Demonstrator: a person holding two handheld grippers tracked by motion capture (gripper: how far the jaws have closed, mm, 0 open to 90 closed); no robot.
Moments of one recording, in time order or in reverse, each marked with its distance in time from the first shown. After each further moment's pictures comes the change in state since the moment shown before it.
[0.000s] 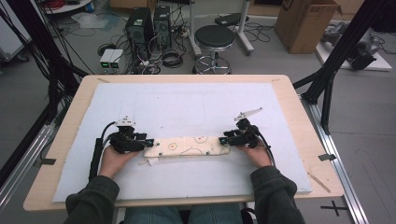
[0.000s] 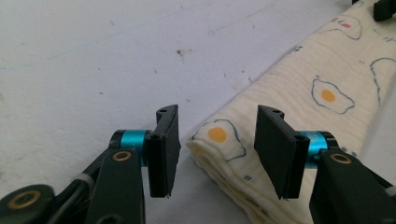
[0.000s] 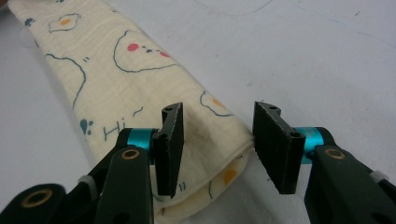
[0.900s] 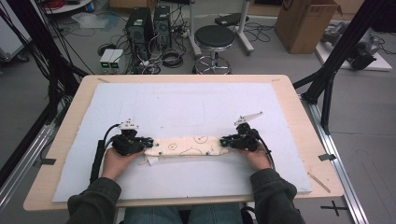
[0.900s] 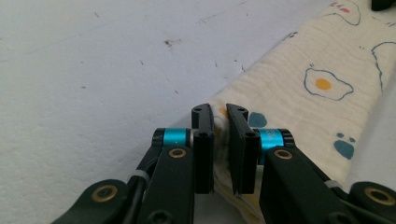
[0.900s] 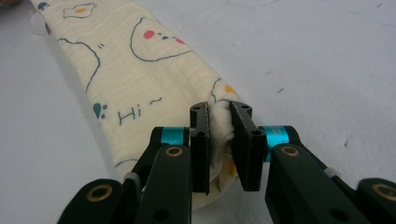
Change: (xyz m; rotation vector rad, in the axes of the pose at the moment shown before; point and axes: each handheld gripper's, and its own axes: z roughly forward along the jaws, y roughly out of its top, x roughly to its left) left arm -0.008 -0.004 0.001 0.006 0.006 0.055; right arm 0.009 -0.009 -0.001 -0.009 0.014 -0.029
